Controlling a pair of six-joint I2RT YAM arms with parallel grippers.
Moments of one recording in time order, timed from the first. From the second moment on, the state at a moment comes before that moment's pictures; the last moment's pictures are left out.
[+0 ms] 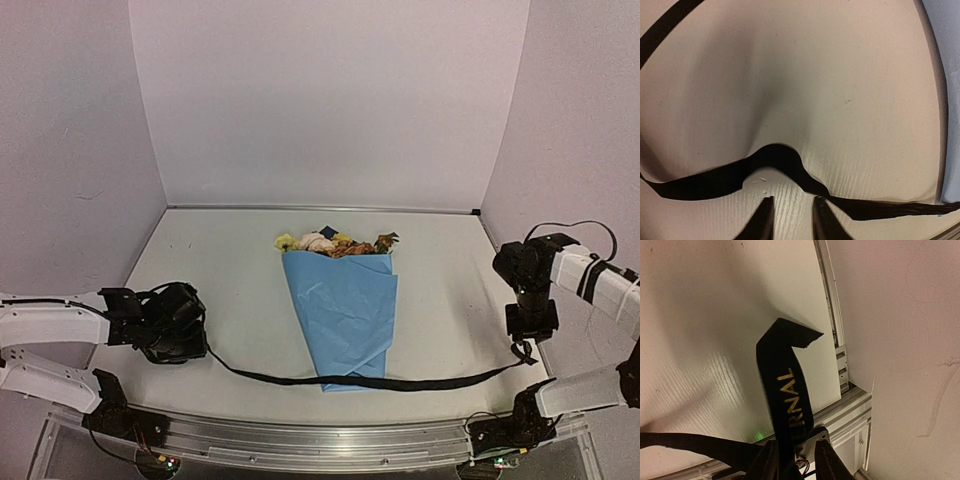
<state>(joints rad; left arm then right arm) -0.90 1.08 0.56 -0.63 -0.27 -1.03 0.25 1.19 0.90 -1.39 0.41 0.51</state>
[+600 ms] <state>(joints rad) -0.90 1.17 0.73 -0.36 -0.07 -0.86 0.48 1.28 0.95 -1.11 -0.09 0.54</state>
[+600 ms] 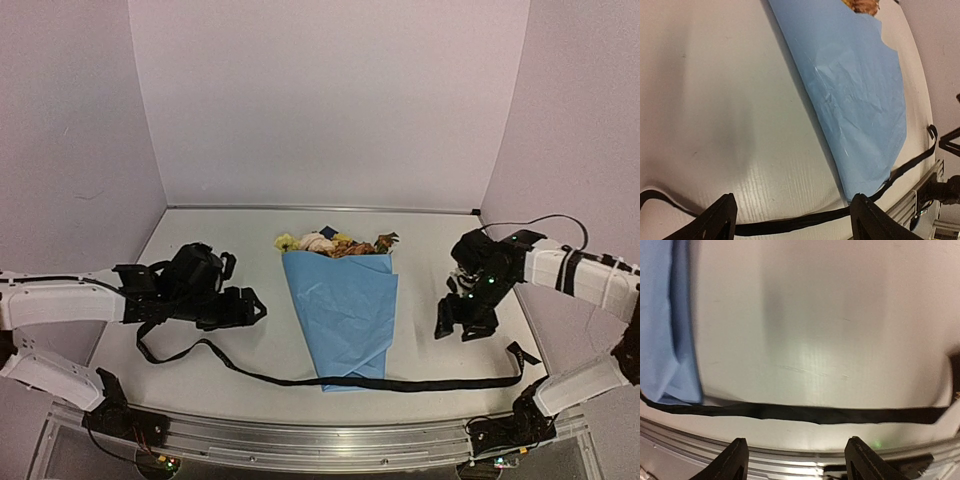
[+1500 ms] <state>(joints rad) -0.92 1.60 0.78 -0.10 0.41 -0.61 0.71 1.71 0.99 -0.49 -0.34 0.75</state>
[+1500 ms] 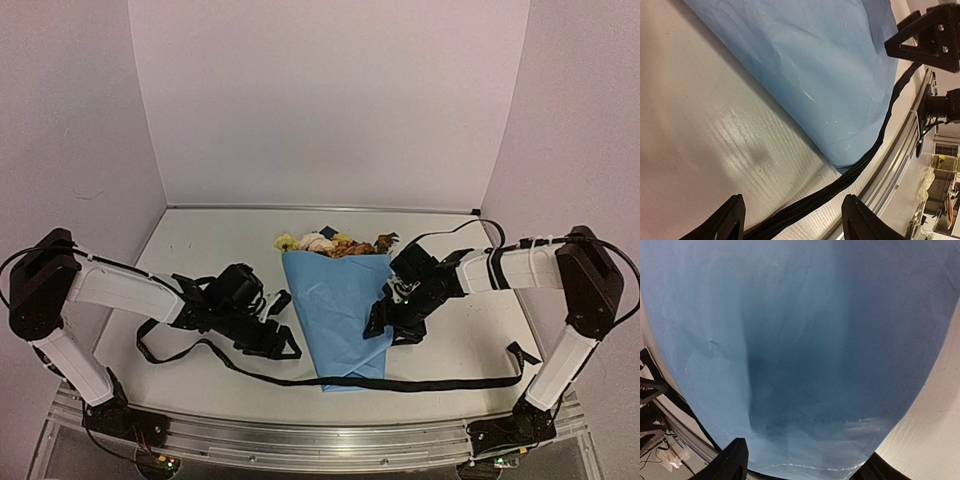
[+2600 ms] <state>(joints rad) -1.01 1.60 0.80 -0.11 0.45 -0.50 0.71 1.82 1.15 -0.42 -0.39 1.03</state>
